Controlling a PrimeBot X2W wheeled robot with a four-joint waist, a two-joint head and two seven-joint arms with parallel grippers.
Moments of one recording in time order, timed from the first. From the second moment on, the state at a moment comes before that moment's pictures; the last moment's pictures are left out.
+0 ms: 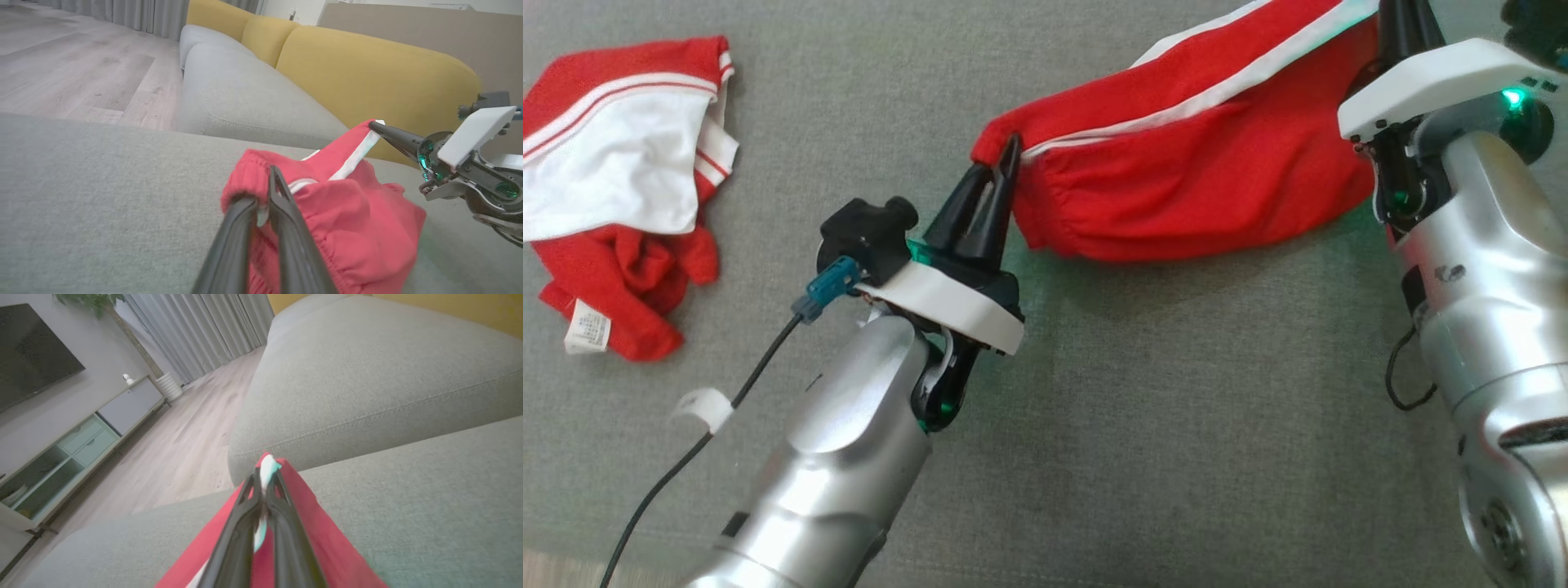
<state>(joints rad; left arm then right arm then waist) -0.67 0.05 -0.61 0.56 -0.62 -0.13 -0.26 -1.01 -0.12 0.14 1.05 0.53 0.13 -0.21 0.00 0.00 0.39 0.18</state>
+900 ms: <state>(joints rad) -0.44 0.04 -0.39 0.55 -0.42 -0.10 -0.26 -0.87 -0.20 0.10 1.20 0.11 0.13 -0.25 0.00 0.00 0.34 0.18</state>
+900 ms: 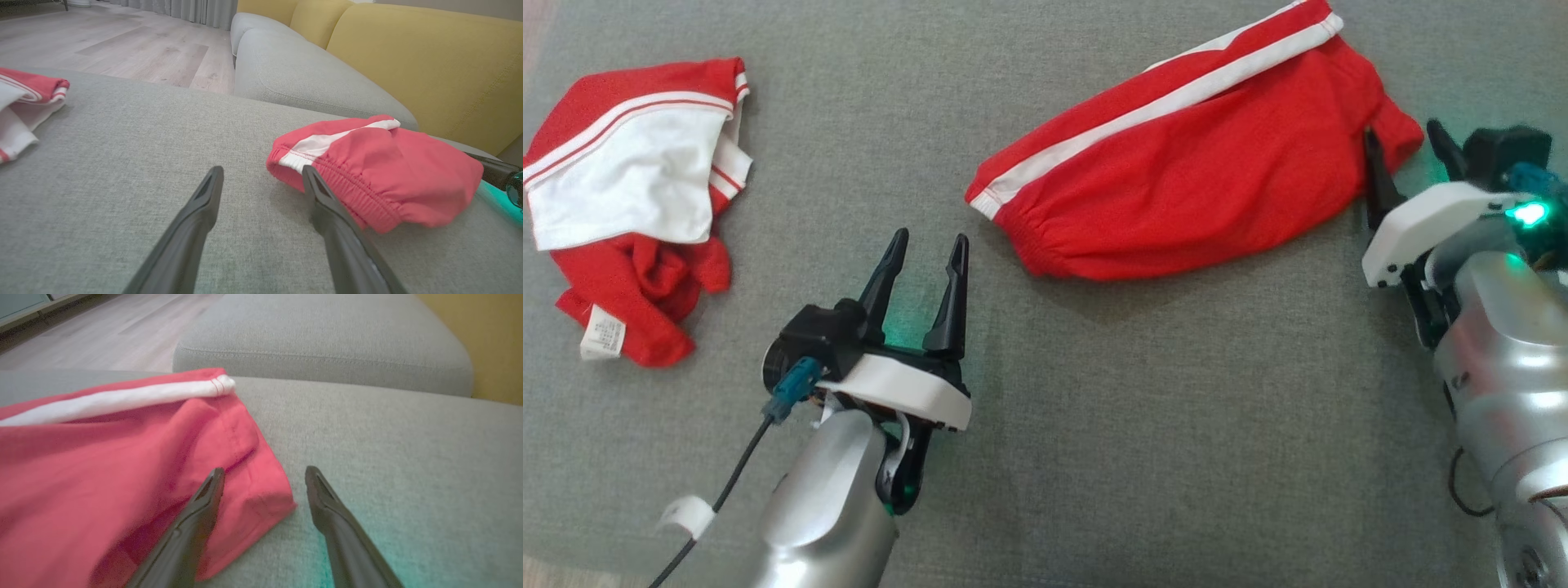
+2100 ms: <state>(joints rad) -0.43 0.04 -0.39 0.51 -0.37 -0.09 -0.26 -0.93 -0.16 -0.08 1.28 0.19 0.13 -0.22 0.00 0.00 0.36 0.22</state>
